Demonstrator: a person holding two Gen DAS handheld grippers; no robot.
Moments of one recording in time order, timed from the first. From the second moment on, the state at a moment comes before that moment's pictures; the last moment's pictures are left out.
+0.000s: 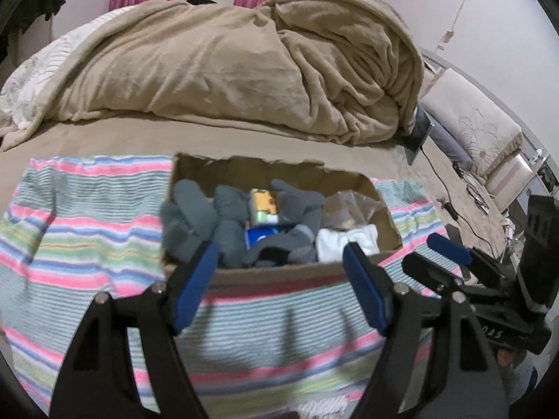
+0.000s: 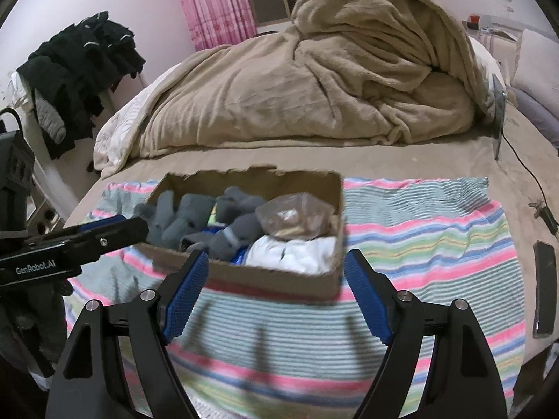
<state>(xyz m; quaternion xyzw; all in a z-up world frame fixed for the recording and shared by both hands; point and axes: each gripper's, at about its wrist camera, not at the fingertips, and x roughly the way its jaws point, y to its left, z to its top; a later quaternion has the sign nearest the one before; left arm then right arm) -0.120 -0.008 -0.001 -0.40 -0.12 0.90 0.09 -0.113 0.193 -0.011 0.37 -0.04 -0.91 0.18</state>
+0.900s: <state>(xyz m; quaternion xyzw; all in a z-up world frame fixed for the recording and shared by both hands) -0.012 -0.037 -0.043 -0.42 -0.12 0.90 0.06 -0.038 0.144 -0.056 0.44 0.00 -0.87 0.23</state>
